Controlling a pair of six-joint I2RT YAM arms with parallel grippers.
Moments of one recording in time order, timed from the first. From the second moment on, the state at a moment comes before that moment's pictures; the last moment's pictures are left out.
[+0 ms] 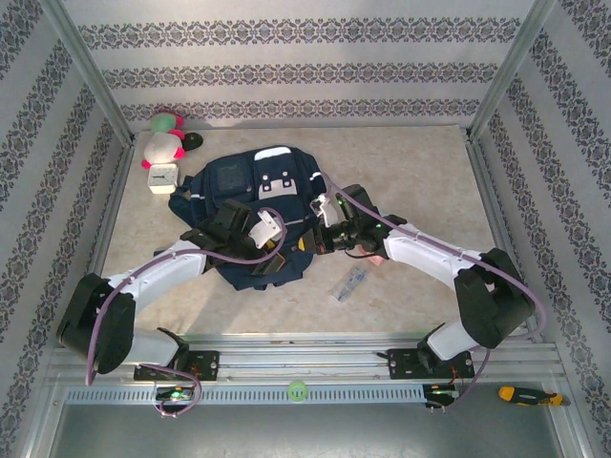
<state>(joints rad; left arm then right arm) -0.48 1.36 0.79 -0.34 0.44 0.26 0.59 1.50 0.92 -0.21 -0.65 0.47</state>
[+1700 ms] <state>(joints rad) -0.46 1.31 0.73 -0.20 0.59 0.13 0.62 1.39 0.85 -0.12 -0.61 0.47</state>
